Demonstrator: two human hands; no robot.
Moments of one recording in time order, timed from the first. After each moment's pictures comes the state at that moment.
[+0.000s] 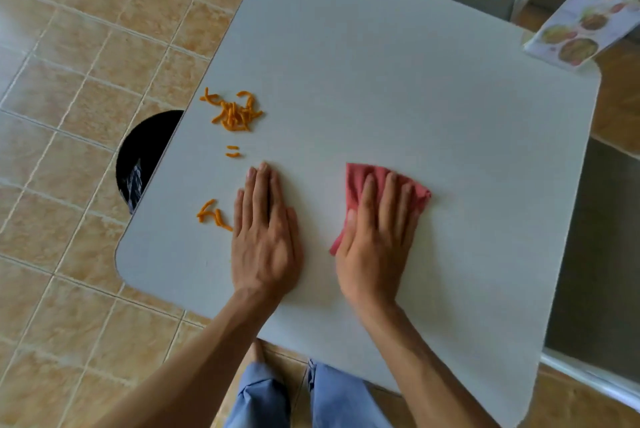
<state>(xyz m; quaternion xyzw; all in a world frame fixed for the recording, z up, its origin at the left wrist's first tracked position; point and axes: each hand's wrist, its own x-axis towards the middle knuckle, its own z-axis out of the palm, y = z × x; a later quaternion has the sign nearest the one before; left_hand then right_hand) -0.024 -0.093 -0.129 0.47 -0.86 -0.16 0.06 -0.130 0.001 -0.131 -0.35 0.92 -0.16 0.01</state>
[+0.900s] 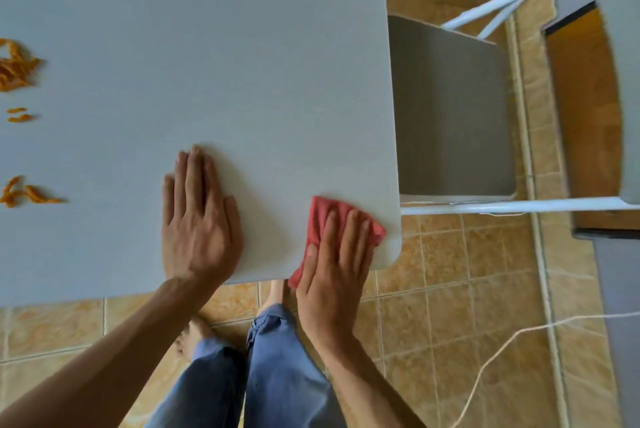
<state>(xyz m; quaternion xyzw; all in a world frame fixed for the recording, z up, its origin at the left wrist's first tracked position) -0.027 0.003 -0.127 0.29 -0.94 -0.19 0.04 -0.045 0.190 -0.124 -0.15 0.98 -0.09 0.01</state>
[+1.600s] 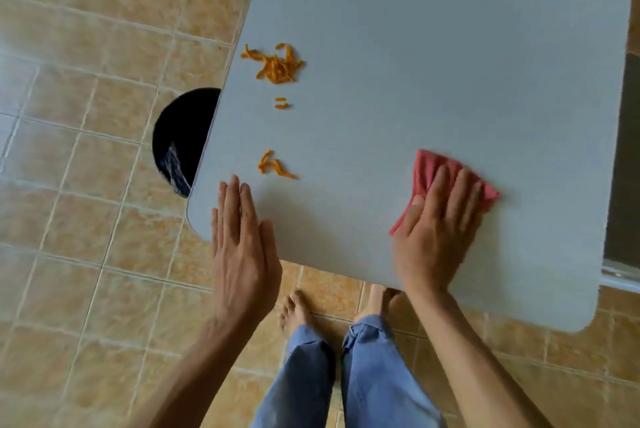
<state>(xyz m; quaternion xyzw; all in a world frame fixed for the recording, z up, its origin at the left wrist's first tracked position) 0.126 -0.093 -0.112 0.44 -0.85 -0.26 0.12 -0.059 0.050 -0.135 -0.18 0.98 -0.11 -0.03</state>
